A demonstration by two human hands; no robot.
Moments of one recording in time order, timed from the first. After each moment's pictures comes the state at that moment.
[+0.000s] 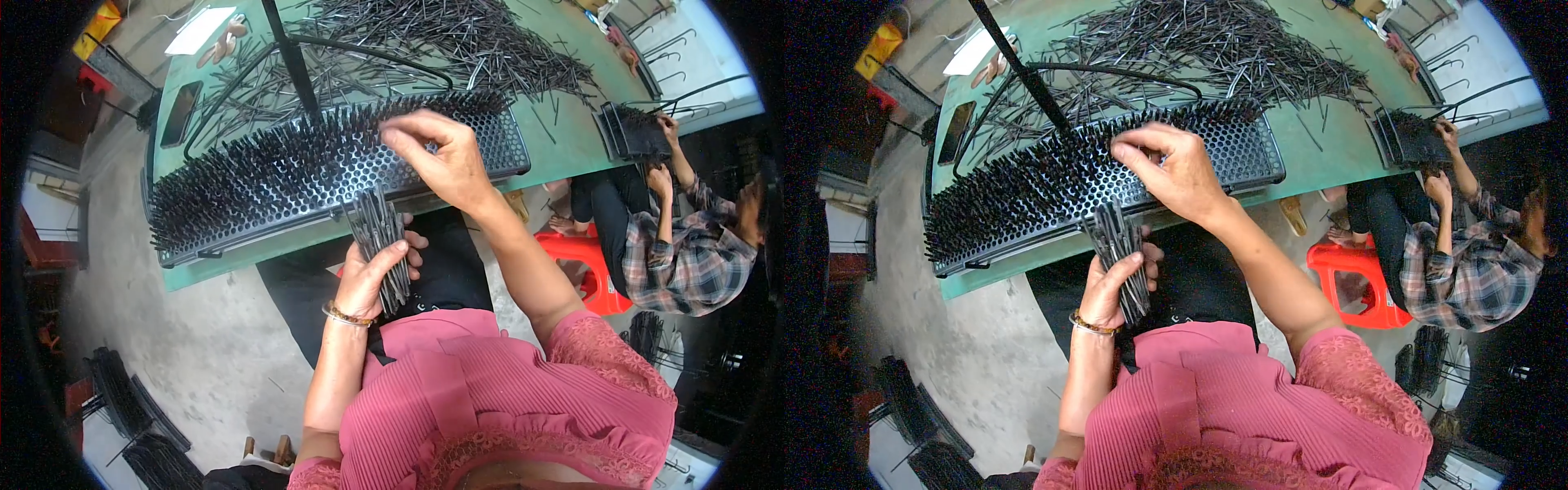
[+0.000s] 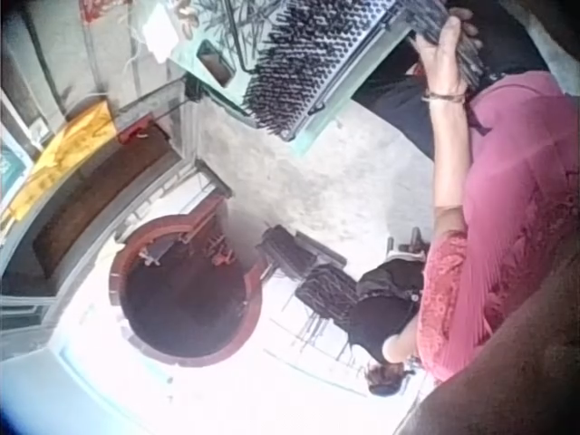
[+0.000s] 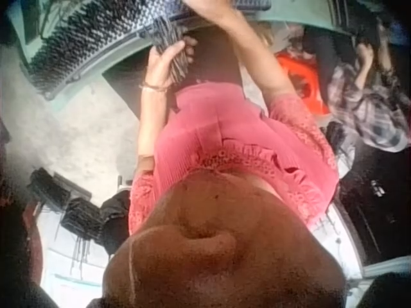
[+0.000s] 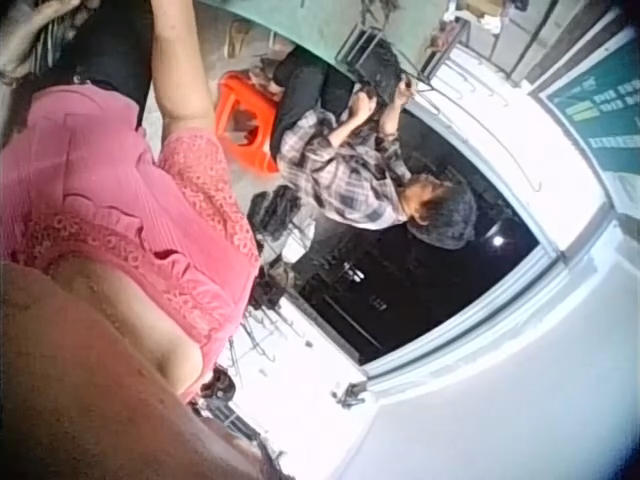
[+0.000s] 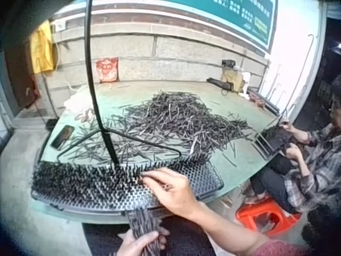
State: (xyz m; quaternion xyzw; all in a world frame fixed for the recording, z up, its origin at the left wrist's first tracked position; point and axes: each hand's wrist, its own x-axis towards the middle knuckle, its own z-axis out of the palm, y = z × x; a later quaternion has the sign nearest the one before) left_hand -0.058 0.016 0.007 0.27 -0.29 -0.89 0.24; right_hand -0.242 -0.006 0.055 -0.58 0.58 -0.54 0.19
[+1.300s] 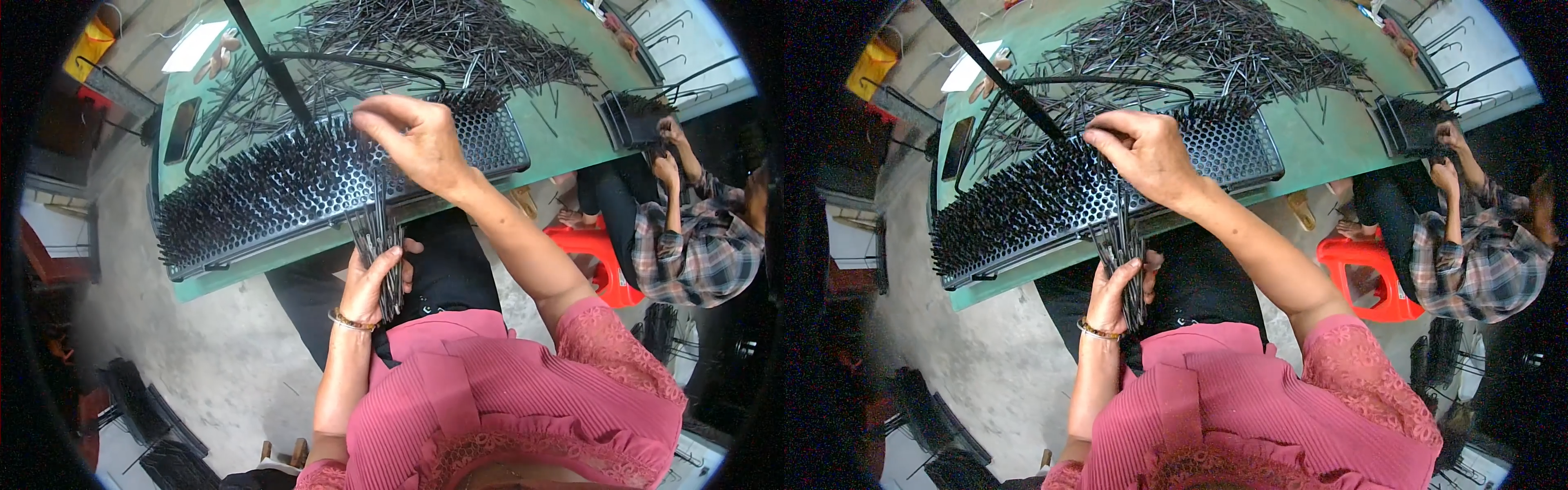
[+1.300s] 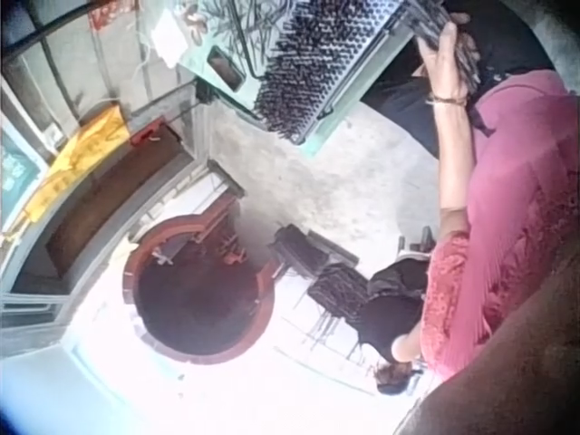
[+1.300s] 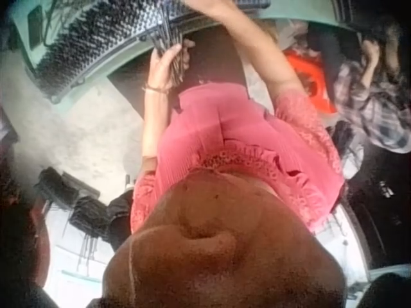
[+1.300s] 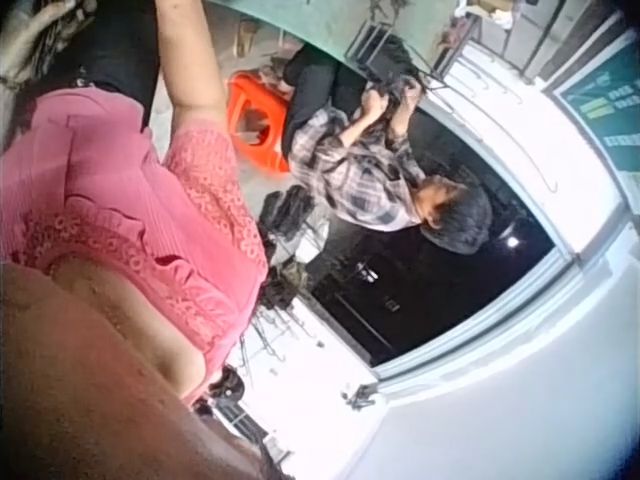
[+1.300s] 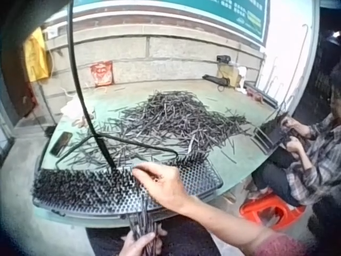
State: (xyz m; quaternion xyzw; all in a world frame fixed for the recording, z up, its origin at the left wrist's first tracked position) left_hand -0.055 0.016 -0.011 0.30 -0.29 -0.88 0.21; right_hand -0.239 -0.031 0.060 -0.55 0.58 -0.57 0.19
